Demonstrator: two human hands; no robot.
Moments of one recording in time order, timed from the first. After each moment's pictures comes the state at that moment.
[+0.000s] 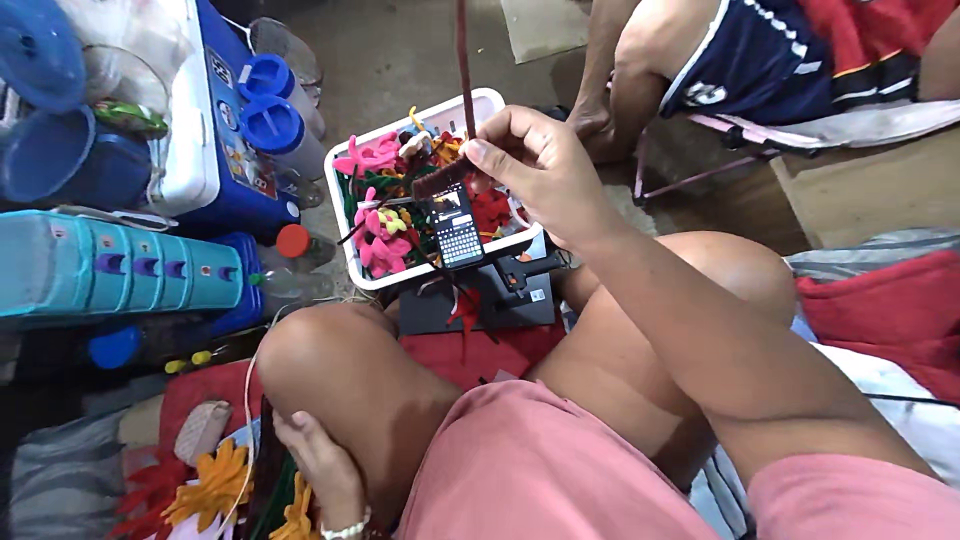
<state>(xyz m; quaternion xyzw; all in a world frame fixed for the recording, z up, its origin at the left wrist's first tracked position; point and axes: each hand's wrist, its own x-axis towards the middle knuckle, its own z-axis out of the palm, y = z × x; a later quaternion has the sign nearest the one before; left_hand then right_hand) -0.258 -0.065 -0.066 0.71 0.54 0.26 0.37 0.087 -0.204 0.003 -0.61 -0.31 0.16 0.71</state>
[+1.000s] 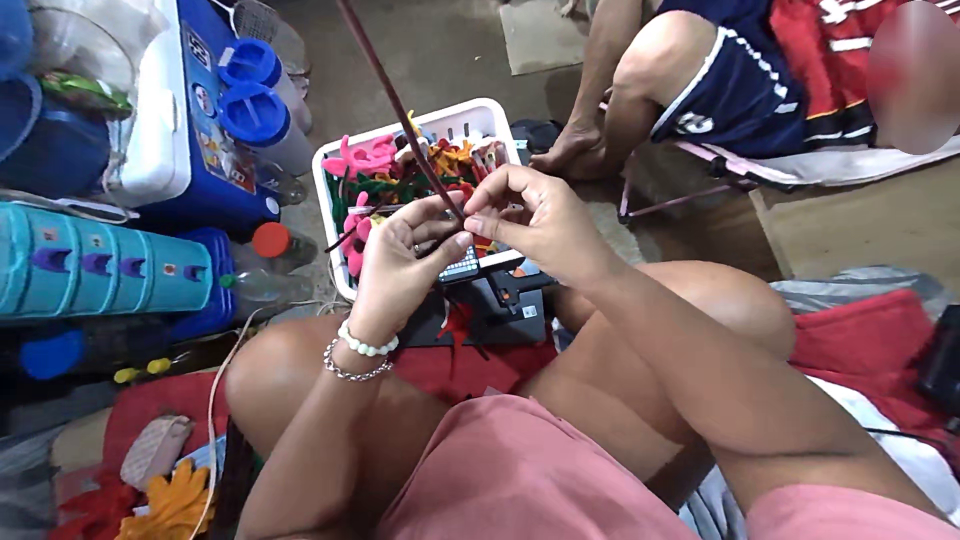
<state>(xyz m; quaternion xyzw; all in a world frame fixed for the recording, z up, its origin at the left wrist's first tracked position) -0.033 -0.044 -0.007 0.73 0.10 0.07 0.67 0.082 -0.208 -0.016 -0.67 -0.35 0.18 0.63</state>
